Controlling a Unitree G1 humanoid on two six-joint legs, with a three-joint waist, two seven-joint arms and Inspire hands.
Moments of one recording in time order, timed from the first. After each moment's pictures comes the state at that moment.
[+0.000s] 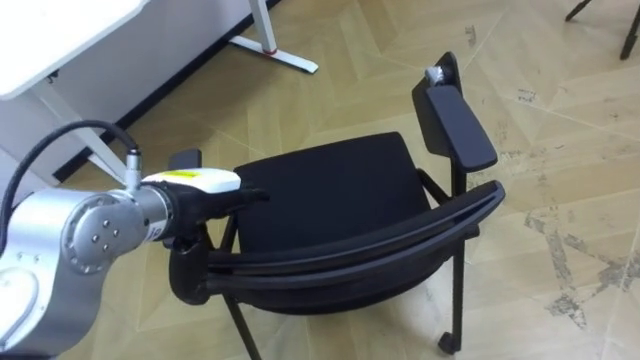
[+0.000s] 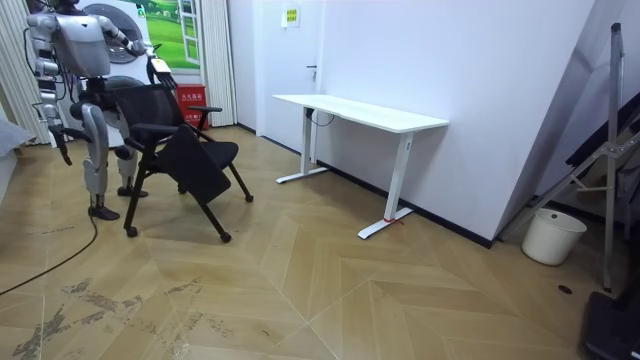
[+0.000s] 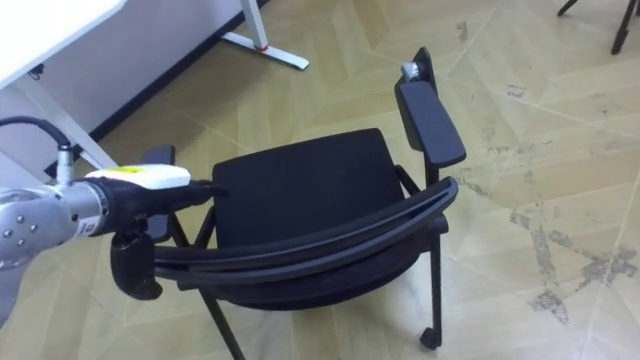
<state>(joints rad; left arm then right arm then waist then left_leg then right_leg) -0.16 0.78 -0.32 -0.49 0.69 0.44 -1.02 0.00 -0.34 -0.14 1.48 0.50 0.07 0.11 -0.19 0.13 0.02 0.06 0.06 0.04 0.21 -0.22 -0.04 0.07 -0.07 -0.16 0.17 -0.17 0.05</state>
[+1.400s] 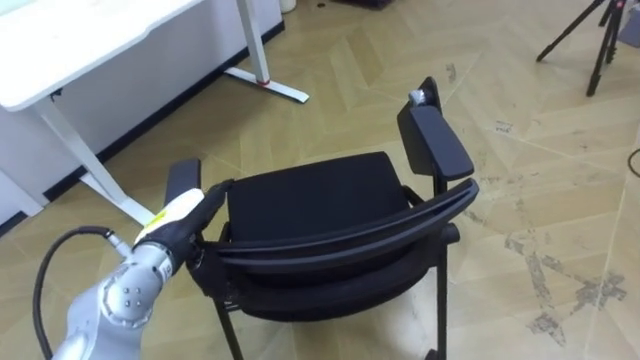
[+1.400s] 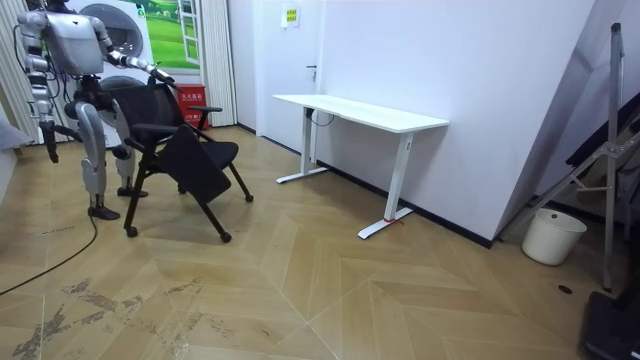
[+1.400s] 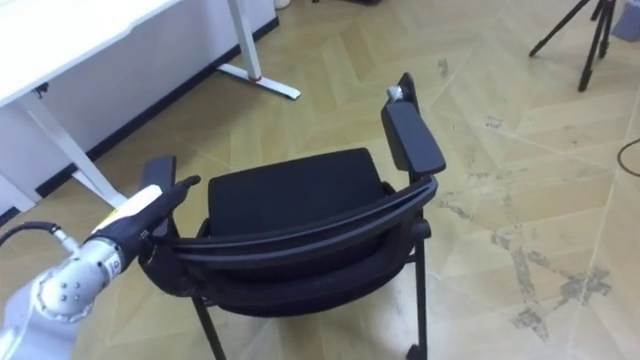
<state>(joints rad) 0.08 0.35 -0.12 0.01 0.59 0.24 -0.30 0.10 -0.30 -0.16 1.30 0.58 0.15 -0.09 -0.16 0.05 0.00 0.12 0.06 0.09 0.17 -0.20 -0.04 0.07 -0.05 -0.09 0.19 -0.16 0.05</state>
